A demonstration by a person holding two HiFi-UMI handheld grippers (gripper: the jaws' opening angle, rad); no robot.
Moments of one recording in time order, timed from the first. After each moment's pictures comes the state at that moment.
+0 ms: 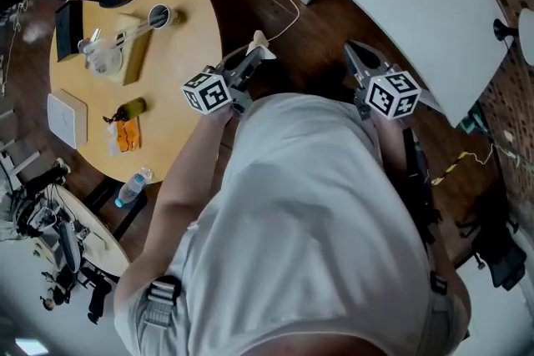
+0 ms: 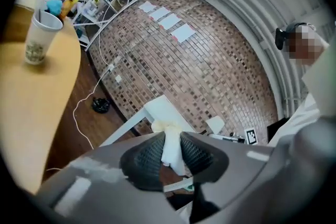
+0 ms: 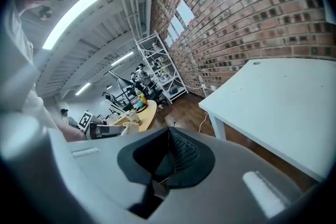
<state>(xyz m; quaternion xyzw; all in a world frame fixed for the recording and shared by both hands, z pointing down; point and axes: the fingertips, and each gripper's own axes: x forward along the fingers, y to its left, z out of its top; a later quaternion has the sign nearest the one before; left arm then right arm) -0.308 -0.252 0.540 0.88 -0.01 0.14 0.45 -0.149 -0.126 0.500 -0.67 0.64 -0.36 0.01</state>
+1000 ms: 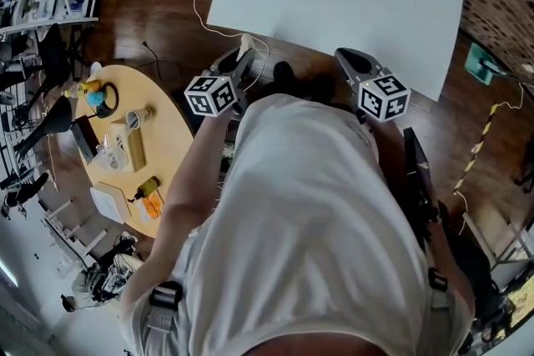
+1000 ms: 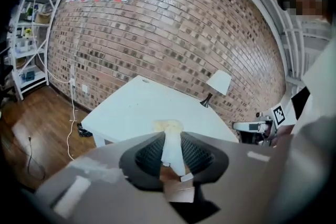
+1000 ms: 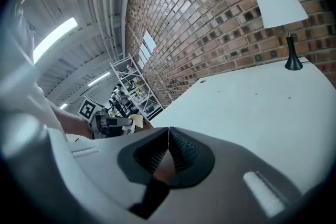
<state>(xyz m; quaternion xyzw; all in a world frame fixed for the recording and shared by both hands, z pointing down) -0.047 -0.162 0.533 0.93 0.06 0.30 0.22 0.037 0.041 0.510 -0.77 0.54 -0.33 0.09</state>
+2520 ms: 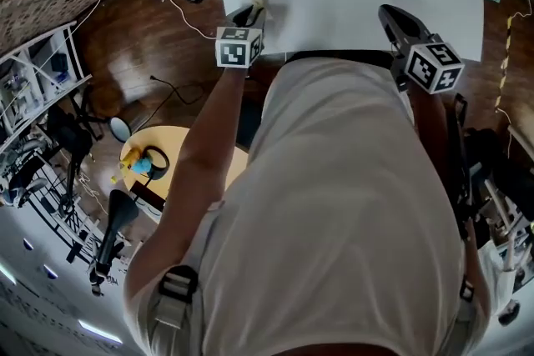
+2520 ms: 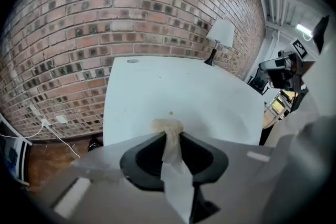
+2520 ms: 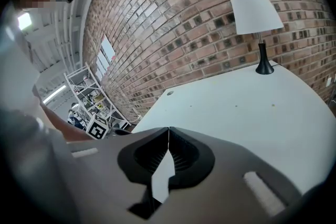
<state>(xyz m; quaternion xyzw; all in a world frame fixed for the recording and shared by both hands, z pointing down) 0.124 -0.292 0.643 0.87 0.22 0.44 -0.01 0.144 -0.024 0.508 -0.87 0.33 -0.35 0.14</state>
